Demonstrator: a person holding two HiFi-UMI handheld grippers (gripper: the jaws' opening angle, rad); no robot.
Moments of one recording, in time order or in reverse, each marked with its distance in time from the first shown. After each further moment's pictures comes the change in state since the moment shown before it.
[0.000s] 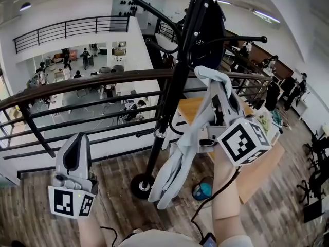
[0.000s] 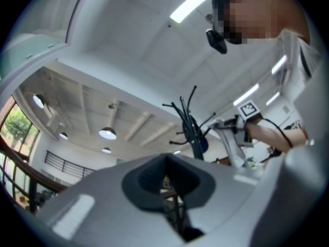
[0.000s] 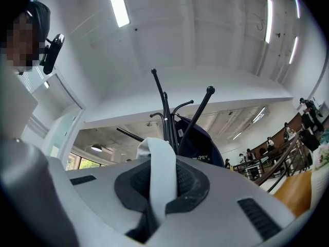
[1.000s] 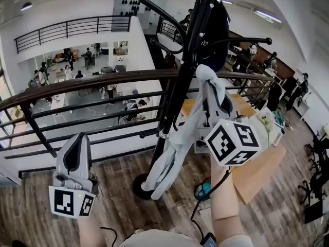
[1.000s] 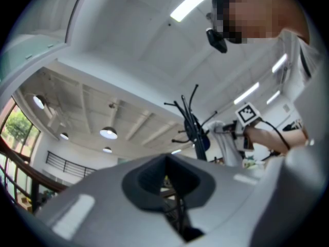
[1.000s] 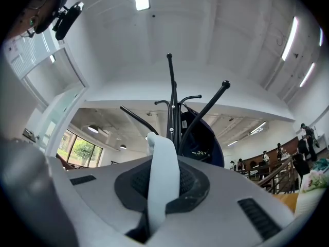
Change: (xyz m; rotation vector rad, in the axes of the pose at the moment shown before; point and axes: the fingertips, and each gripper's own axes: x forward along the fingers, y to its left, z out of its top) left arm 0.002 0.012 -0.006 0.006 0.015 0.003; right arm 0.016 0.007 -0.035 -0.195 0.083 -0.048
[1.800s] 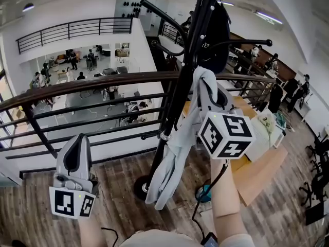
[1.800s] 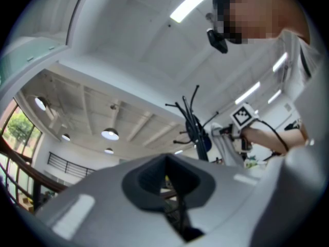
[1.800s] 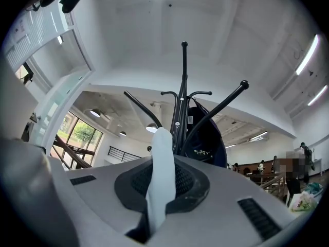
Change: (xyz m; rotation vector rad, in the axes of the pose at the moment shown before) left arm -0.003 0.004 0.002 0.003 -0.010 0.019; right arm 0.022 0.009 -0.010 -0.148 0.097 -0.004
